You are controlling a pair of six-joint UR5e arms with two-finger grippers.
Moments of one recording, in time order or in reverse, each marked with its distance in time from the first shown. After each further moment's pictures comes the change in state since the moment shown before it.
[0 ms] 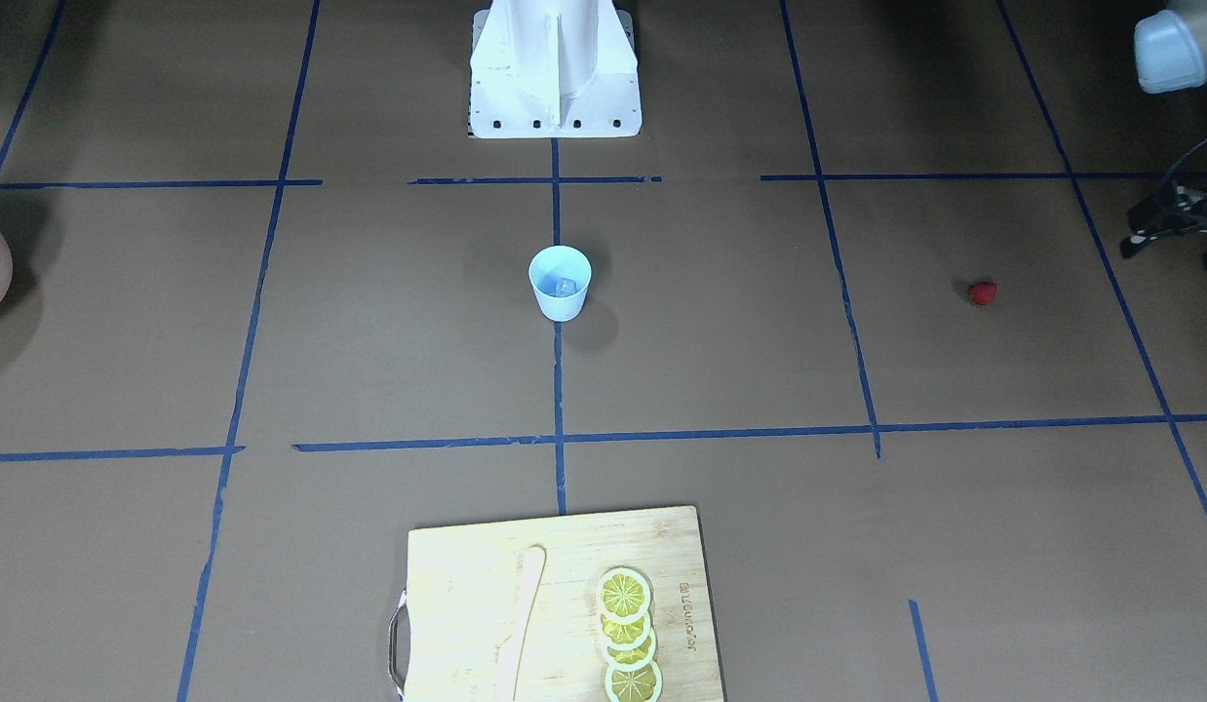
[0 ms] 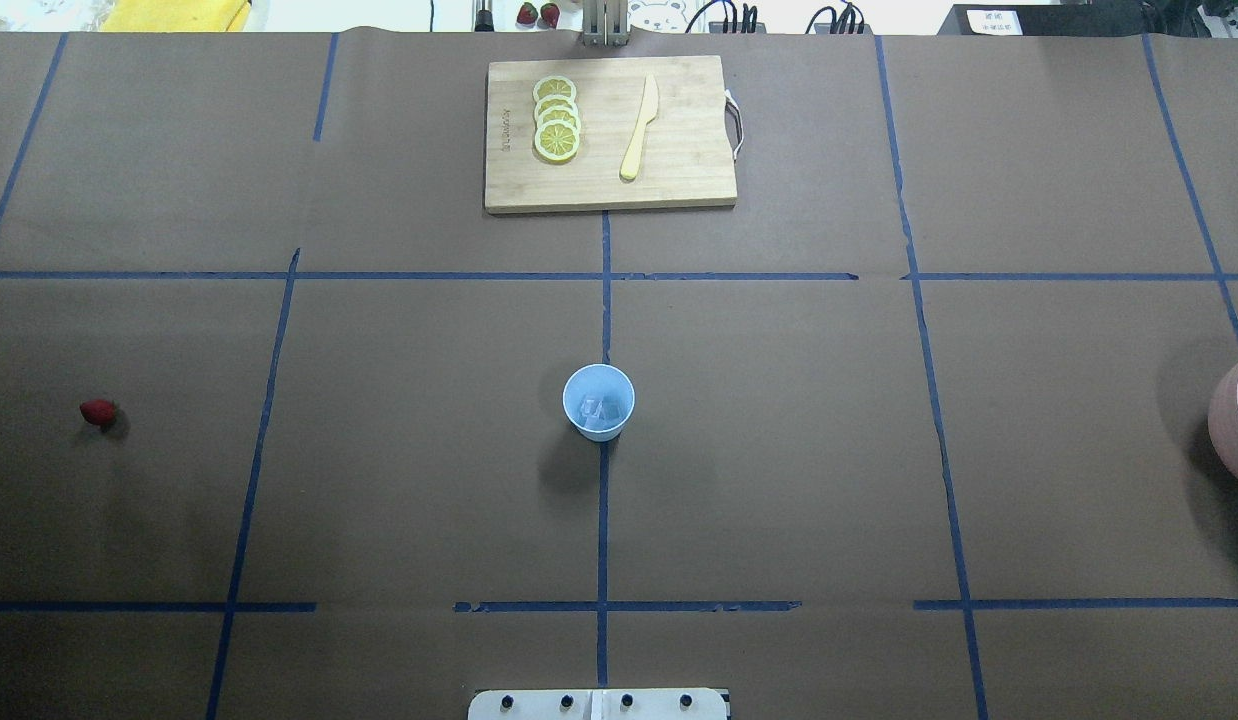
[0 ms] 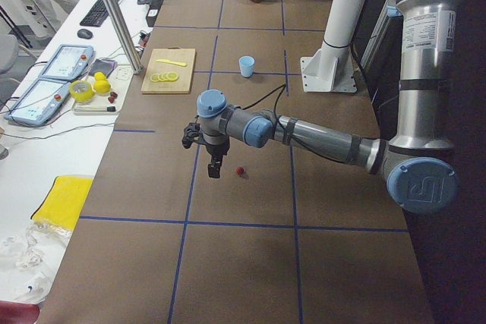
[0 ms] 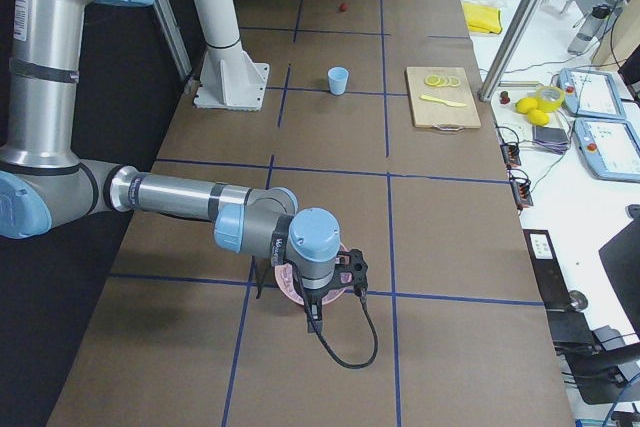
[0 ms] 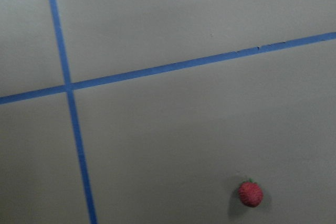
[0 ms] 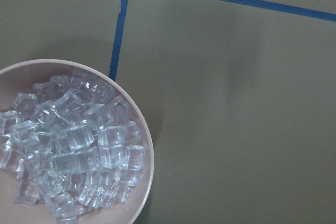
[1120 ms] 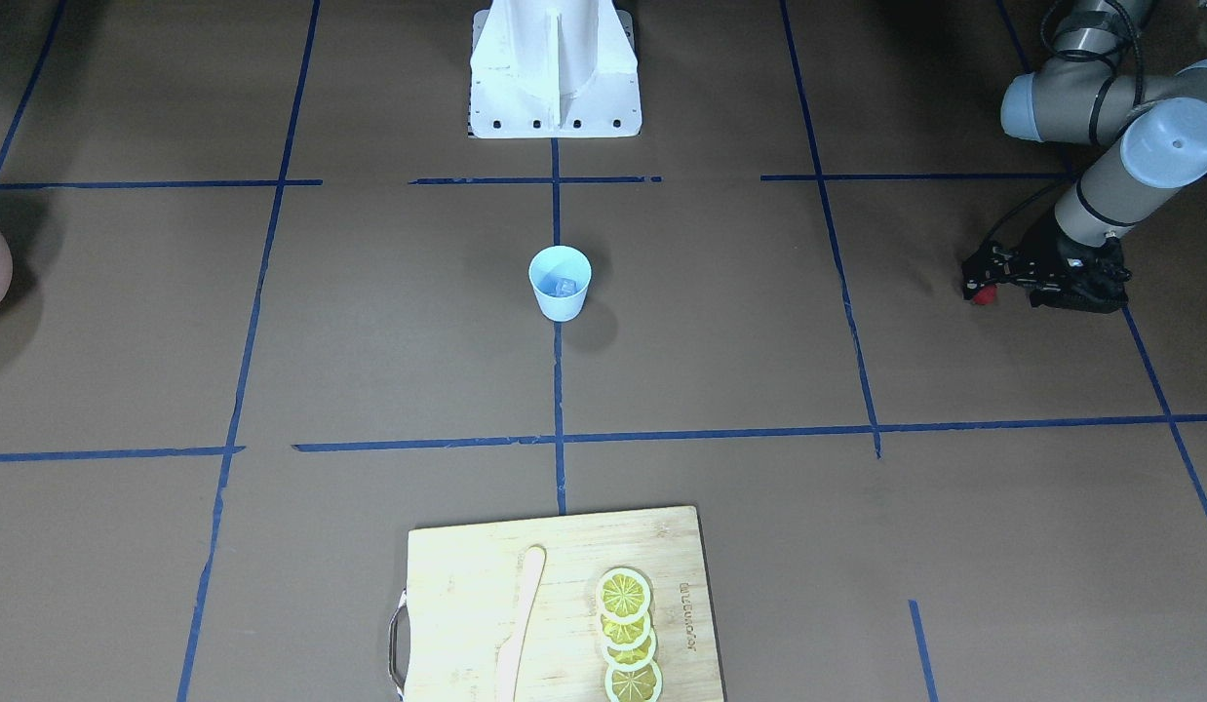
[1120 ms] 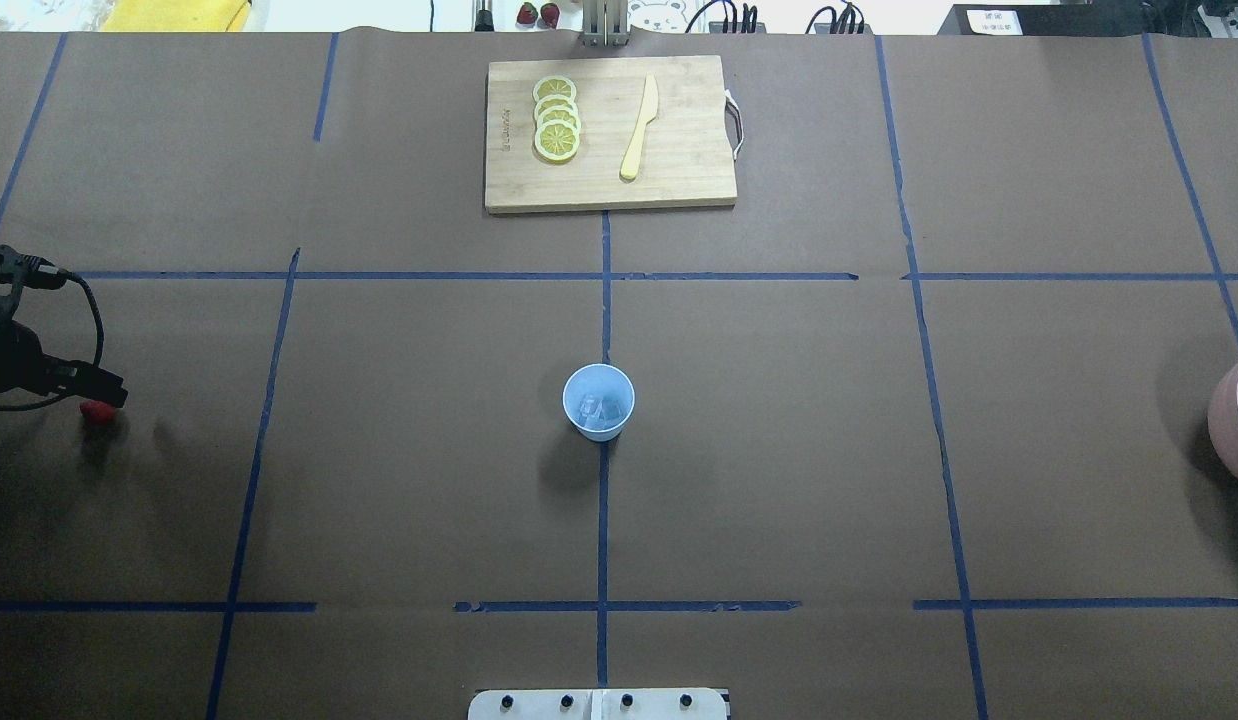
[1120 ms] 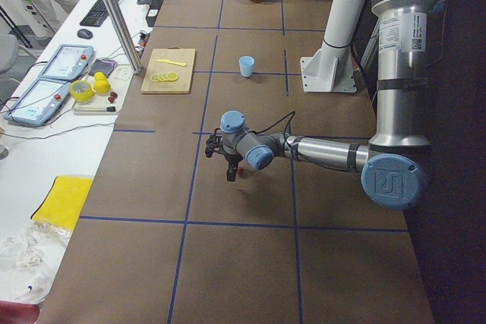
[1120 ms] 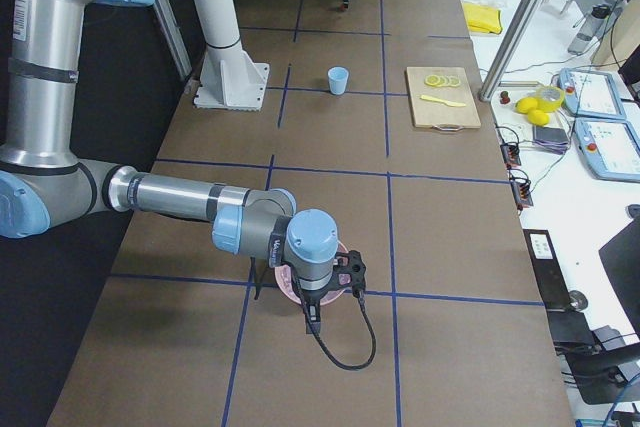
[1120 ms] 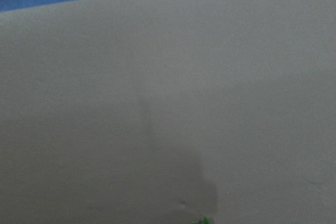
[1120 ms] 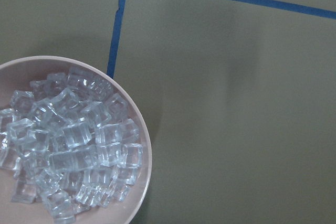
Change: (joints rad) left arm 0.286 0.015 0.182 -0.417 0.108 -0.348; right arm 0.000 -0.005 0.000 0.006 -0.004 0.000
